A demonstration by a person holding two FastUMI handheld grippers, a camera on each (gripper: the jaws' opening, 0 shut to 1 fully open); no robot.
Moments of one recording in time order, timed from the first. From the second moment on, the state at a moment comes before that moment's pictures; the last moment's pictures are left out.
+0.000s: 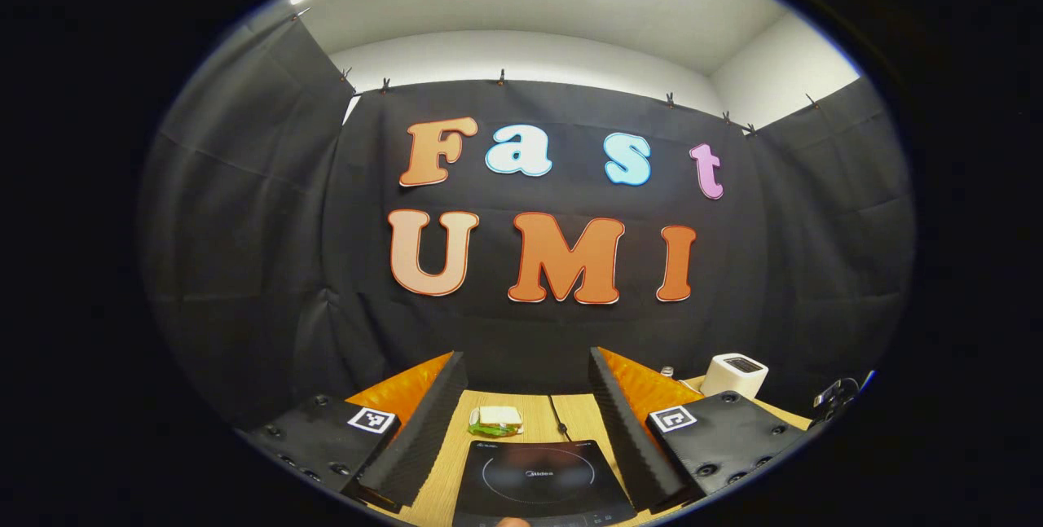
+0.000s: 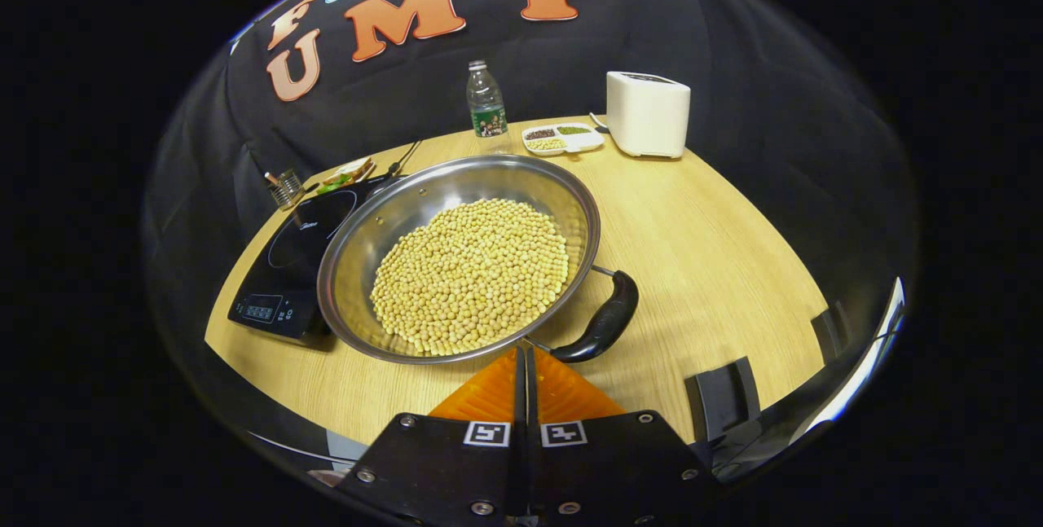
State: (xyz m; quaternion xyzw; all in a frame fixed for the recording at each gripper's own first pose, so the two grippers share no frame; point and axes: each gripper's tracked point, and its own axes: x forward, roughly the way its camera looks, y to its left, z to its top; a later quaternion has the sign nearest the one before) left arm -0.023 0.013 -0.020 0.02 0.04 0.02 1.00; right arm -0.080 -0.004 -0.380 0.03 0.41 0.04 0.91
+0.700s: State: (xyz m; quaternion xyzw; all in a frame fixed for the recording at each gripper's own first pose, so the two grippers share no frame) left arm -0.008 0.006 -0.035 0.02 0.05 0.02 1.00; right arm -0.053 -0.035 -0.386 0.04 0.41 0.02 0.91
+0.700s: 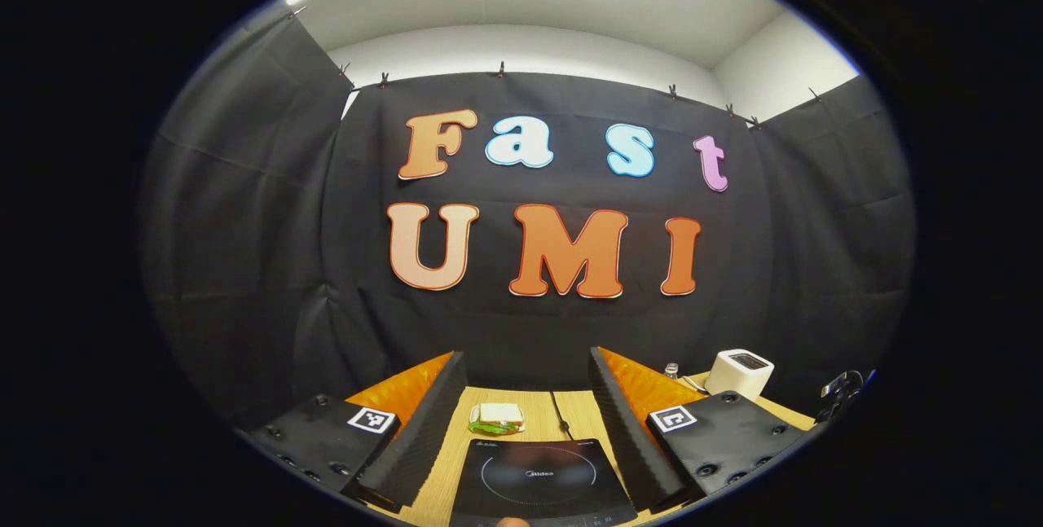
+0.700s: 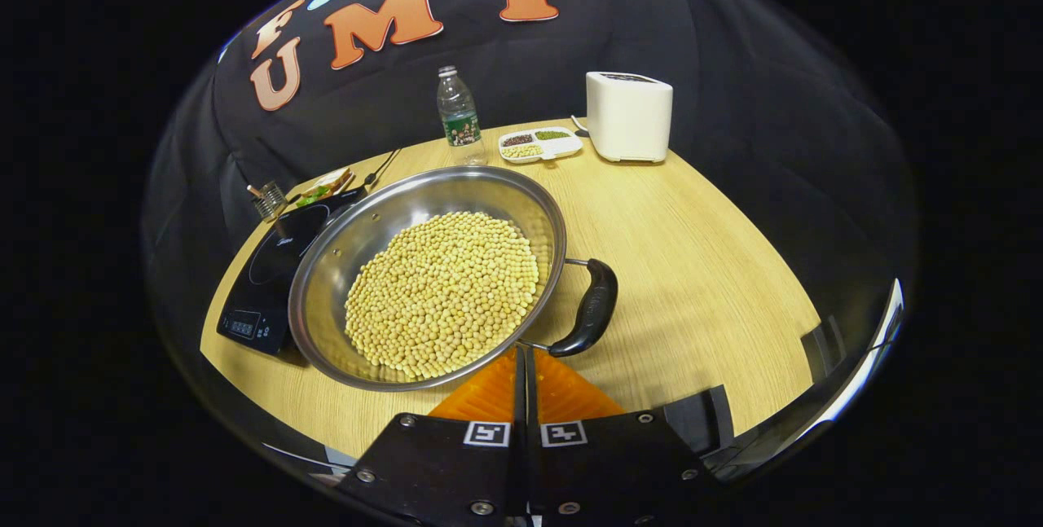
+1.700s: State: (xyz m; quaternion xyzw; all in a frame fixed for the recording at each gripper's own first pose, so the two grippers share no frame) left arm 0.011 -0.008 -0.048 0.03 0.06 0.02 1.00; right arm -0.026 -0.071 -0.400 0.05 0.42 -0.02 0.91
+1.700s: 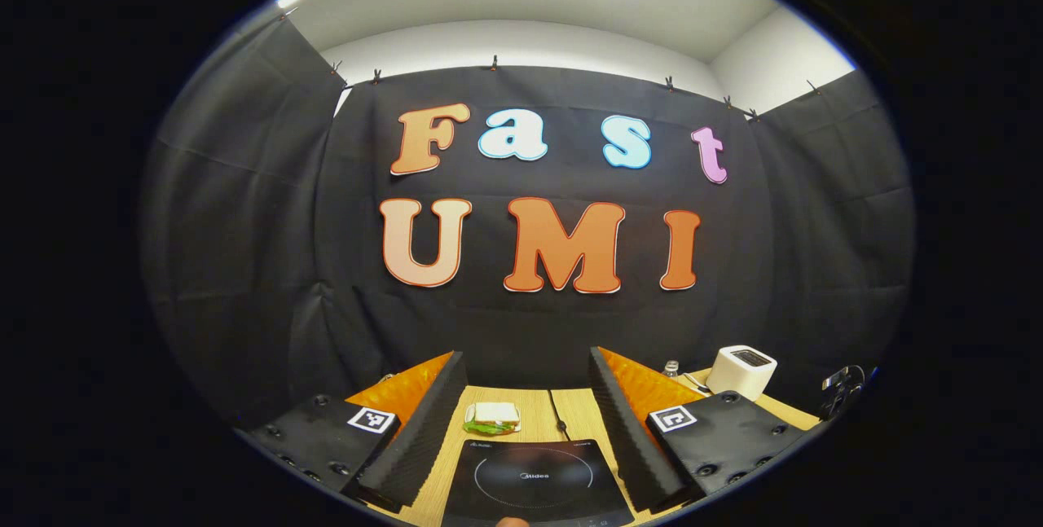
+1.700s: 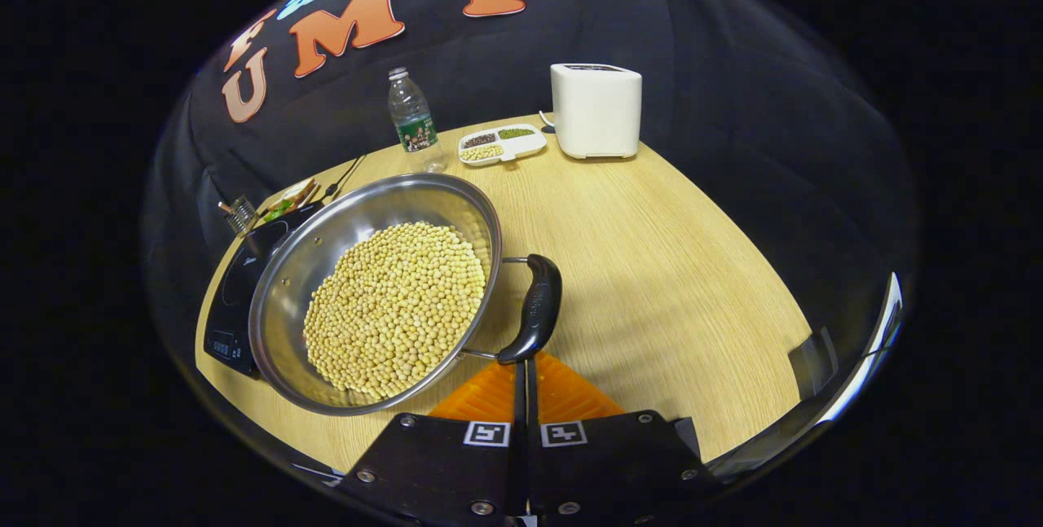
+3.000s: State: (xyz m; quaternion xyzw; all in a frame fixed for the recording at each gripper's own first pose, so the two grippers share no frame) left arm 0.031 0.001 -0.078 0.03 0.08 0.04 1.00; right arm 0.021 -0.083 -0.403 0.07 0.42 -0.04 0.90
